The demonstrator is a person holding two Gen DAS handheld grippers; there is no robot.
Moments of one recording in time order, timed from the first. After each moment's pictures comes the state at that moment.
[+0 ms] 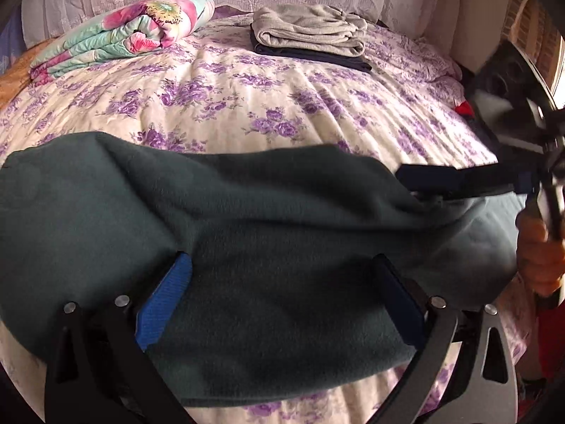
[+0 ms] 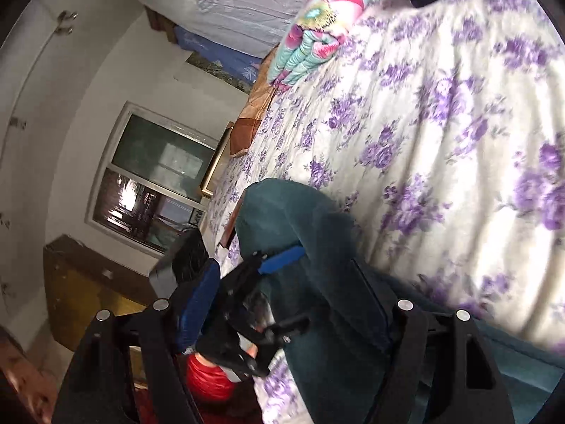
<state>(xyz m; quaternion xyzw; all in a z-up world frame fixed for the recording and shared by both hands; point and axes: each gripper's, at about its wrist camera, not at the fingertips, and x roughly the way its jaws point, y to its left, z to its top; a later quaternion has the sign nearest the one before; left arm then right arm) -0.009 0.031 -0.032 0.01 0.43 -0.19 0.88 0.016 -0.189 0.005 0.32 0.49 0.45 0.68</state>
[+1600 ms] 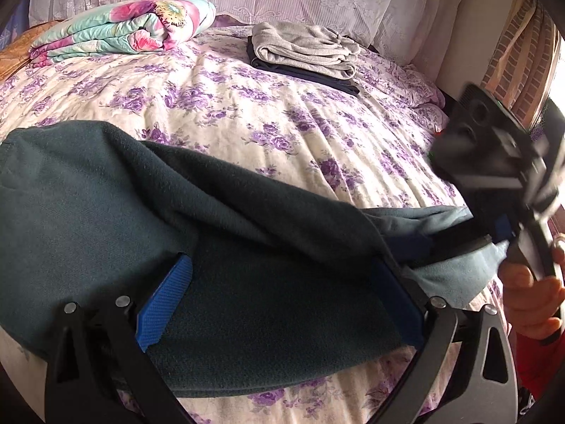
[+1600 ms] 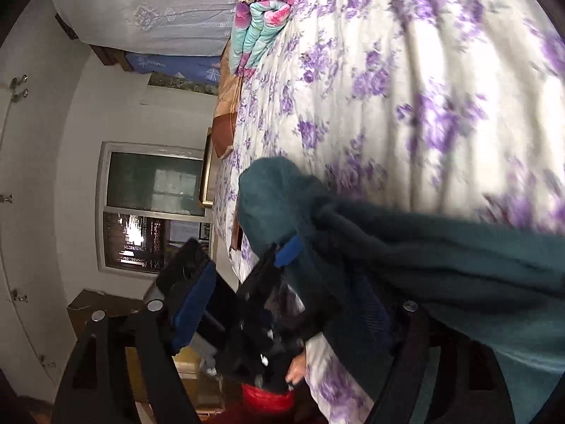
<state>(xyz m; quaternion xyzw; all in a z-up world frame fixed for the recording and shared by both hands) -0.013 0.057 -0.029 -0.07 0.41 -0.23 0.88 0.009 -0.143 -0.020 0.40 0.56 0.39 0.62</state>
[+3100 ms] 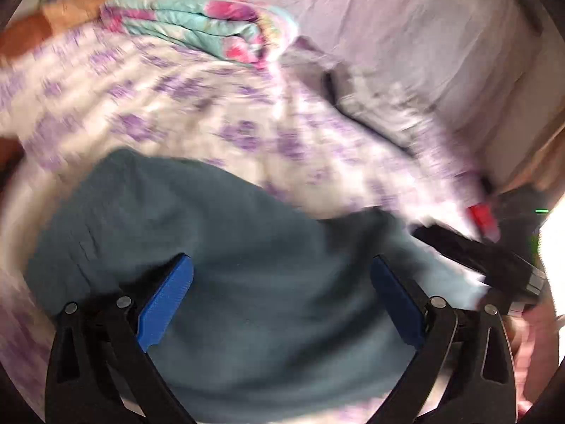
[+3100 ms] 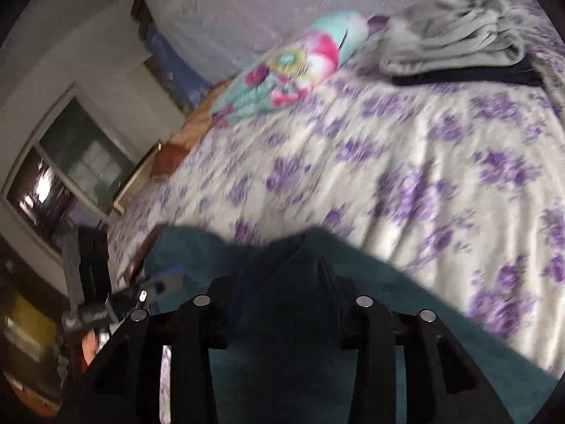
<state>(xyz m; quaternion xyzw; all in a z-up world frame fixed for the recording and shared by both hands) 0.039 0.145 -0.011 -0.14 0.41 -0.11 0.90 0.052 -0.139 -0.002 0.13 0.47 0.31 0.81</state>
